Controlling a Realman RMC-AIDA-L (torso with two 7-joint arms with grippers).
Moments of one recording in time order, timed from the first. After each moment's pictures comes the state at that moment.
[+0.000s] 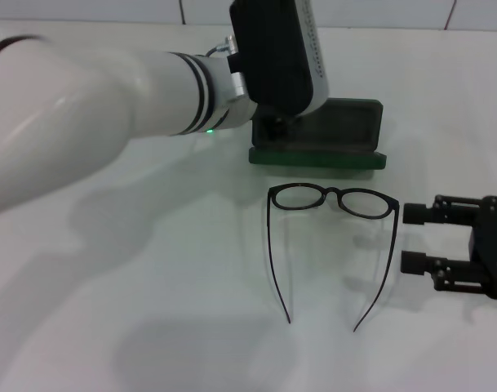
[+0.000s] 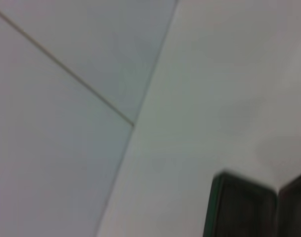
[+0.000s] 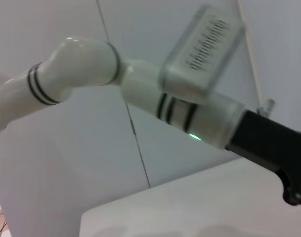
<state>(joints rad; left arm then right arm) -0.52 -2.10 1.87 1.36 2.68 0.74 -2.22 0.39 2.01 -0.97 -0.69 -1.69 -1.78 1.29</state>
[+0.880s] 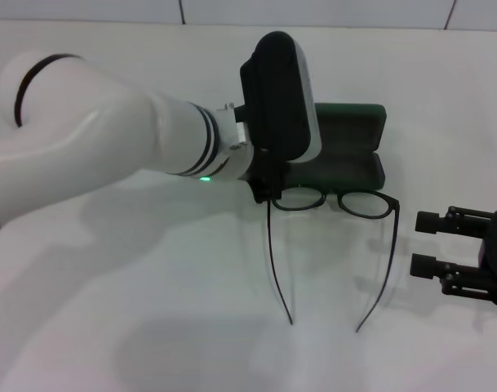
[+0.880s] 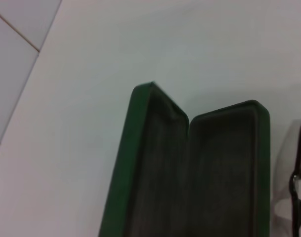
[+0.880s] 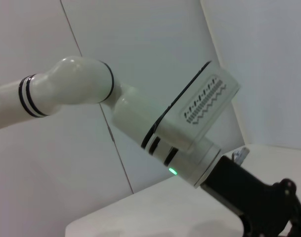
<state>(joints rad) -0.59 -2.10 1.91 1.18 2.60 0.83 -2.22 0.35 2.01 -0.93 -0.63 -1.69 -1.76 1.28</state>
